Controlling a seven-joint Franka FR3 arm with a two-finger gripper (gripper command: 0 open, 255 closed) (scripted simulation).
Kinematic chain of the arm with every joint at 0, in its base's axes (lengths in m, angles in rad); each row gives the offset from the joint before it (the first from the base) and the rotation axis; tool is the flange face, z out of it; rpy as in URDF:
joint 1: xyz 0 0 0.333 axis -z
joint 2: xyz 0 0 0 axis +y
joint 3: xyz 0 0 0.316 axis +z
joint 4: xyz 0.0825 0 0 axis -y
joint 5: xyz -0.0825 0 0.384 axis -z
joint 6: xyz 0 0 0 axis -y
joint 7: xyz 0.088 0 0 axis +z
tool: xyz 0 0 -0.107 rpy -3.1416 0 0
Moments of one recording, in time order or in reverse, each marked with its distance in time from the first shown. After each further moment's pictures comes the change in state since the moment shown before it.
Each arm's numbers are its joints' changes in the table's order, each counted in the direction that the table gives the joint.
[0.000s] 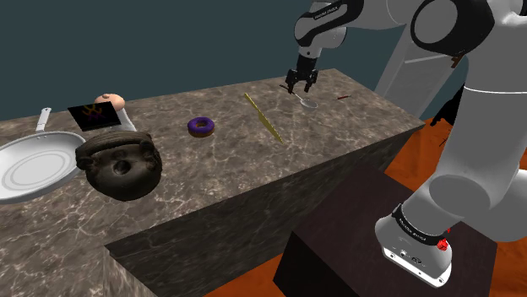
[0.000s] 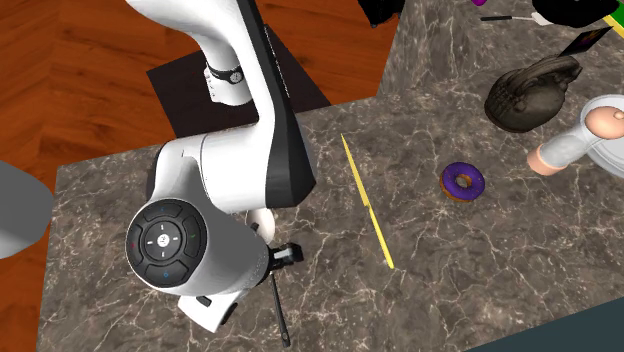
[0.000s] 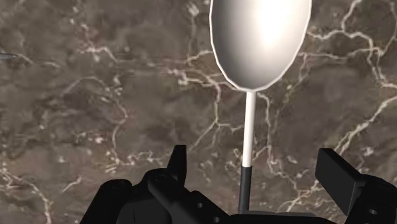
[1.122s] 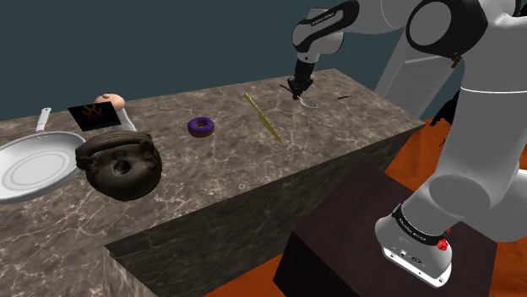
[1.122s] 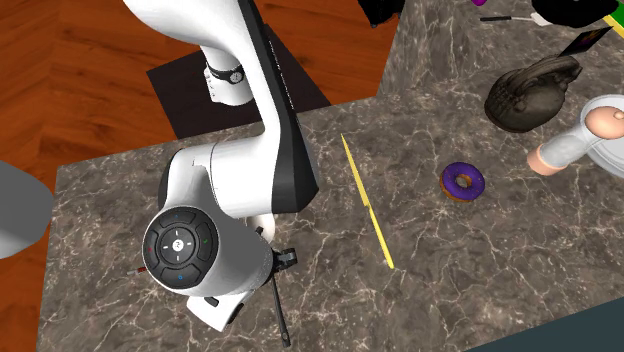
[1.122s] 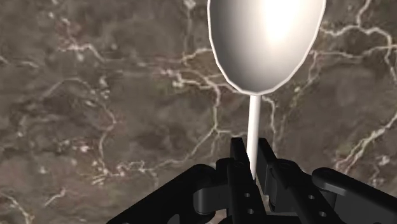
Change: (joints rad) arm -0.002 0.025 0.005 -0.014 -0.008 0.039 0.003
